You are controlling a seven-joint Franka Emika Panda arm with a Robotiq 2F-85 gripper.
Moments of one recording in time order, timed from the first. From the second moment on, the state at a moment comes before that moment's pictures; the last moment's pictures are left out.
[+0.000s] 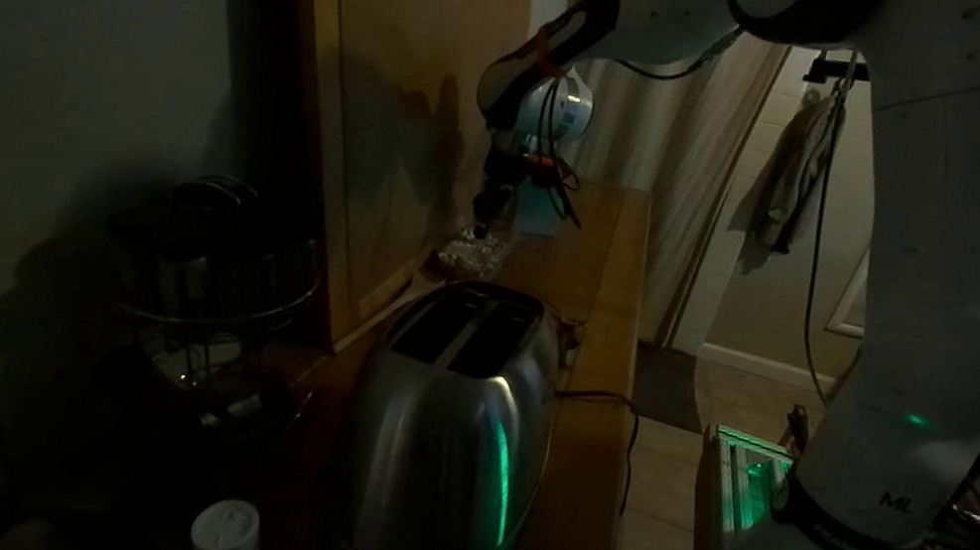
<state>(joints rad) -0.46 0.43 -0.18 -1.83 0.27 2.39 -0.72</state>
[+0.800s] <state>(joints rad) -0.44 0.29 -0.24 -1.84 0.07 1.93 -0.50</state>
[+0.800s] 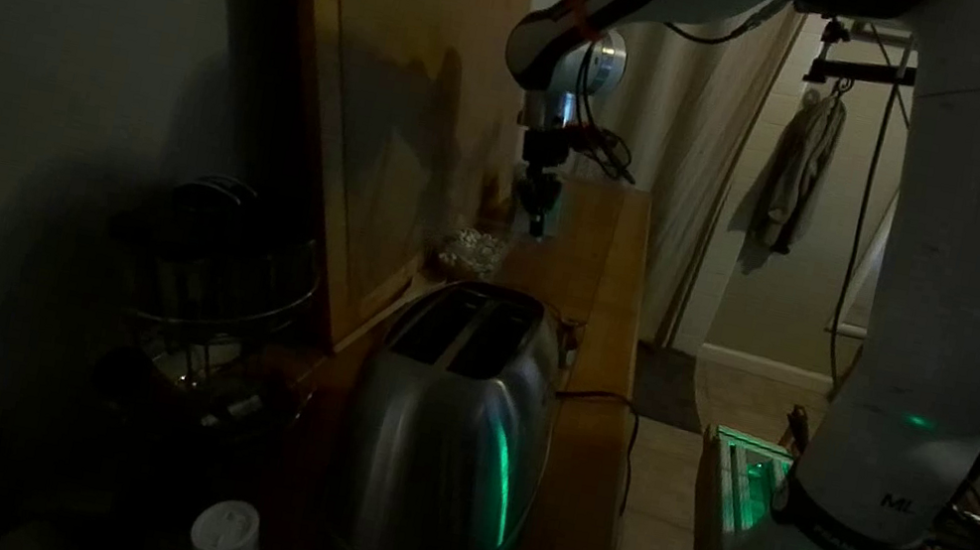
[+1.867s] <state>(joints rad) -0.44 0.26 -0.26 -2.05 0.15 1.67 -0.31</state>
